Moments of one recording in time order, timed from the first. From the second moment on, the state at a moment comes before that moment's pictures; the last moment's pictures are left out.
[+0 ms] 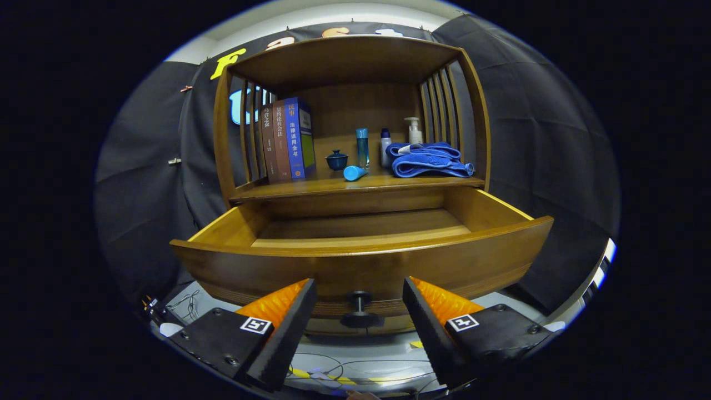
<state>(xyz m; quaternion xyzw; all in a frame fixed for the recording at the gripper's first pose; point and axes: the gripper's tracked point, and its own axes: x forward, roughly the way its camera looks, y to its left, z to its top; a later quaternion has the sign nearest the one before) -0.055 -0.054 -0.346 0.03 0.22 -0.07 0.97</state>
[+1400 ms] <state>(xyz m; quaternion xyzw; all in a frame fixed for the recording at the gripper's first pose) 0.101 -0.076 -0.361 0.05 0.20 -0.06 0.98</state>
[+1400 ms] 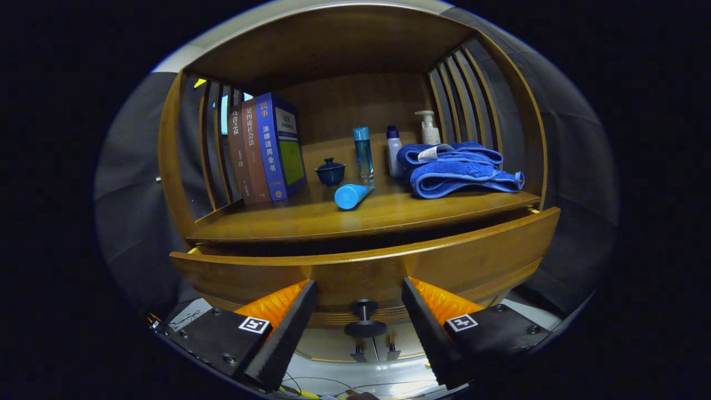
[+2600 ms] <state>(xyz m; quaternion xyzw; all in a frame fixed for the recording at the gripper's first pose) 0.091 -0.076 -0.323 0.03 0.19 -0.07 0.98</state>
